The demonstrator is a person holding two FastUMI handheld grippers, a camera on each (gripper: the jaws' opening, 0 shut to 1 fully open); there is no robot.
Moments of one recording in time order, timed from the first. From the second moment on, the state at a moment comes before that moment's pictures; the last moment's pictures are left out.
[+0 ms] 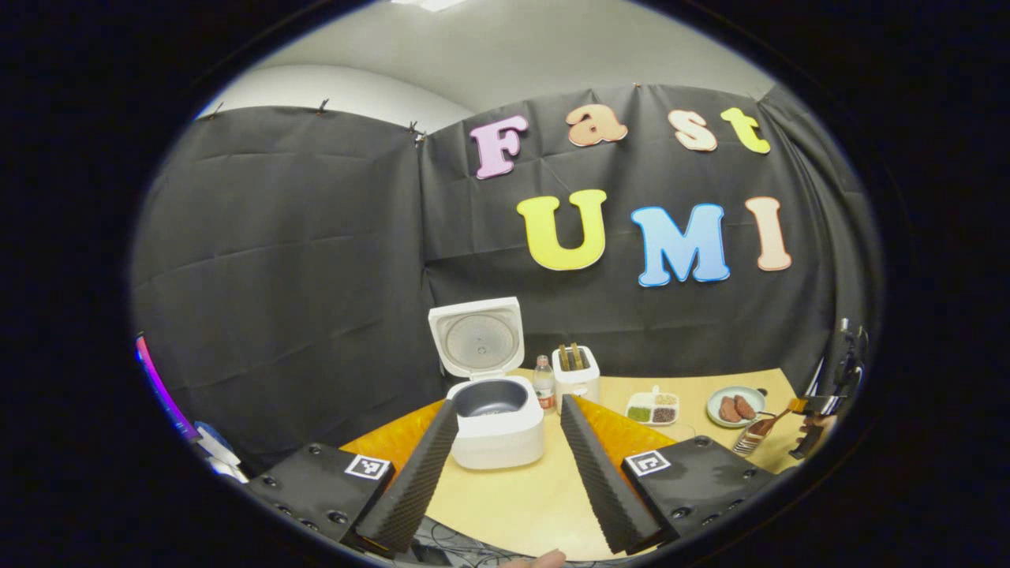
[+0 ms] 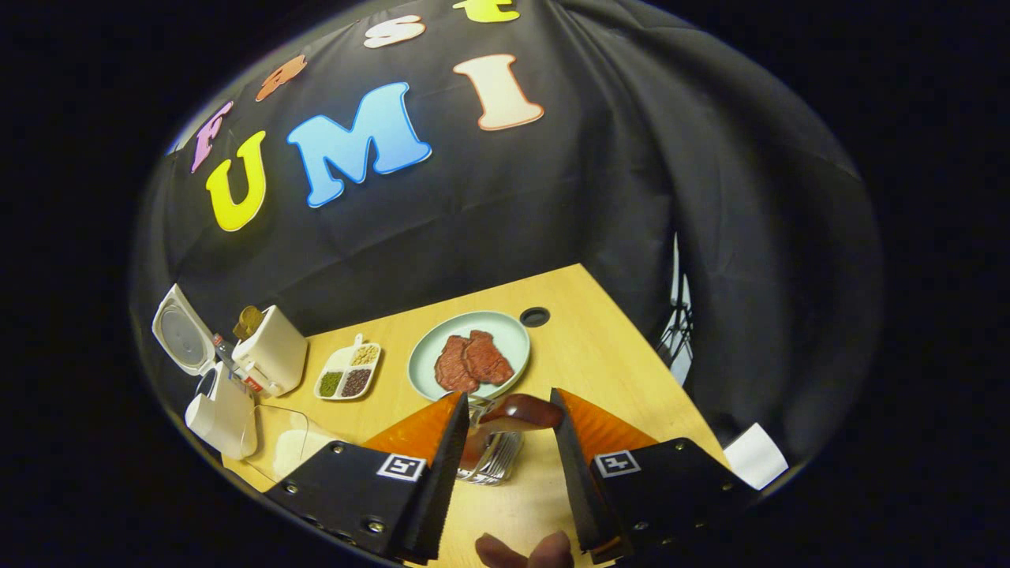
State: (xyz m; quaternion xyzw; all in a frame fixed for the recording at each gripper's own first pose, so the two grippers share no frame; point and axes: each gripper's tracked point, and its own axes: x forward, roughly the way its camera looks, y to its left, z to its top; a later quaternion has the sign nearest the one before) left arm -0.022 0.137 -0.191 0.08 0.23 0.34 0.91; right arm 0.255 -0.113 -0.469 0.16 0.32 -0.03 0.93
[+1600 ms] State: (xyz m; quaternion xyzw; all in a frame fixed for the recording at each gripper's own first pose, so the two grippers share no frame) left arm 0.188 0.473 -0.195 -0.02 0.06 0.30 0.95; right arm 0.090 0.163 -0.125 -0.08 0.03 0.04 1.00
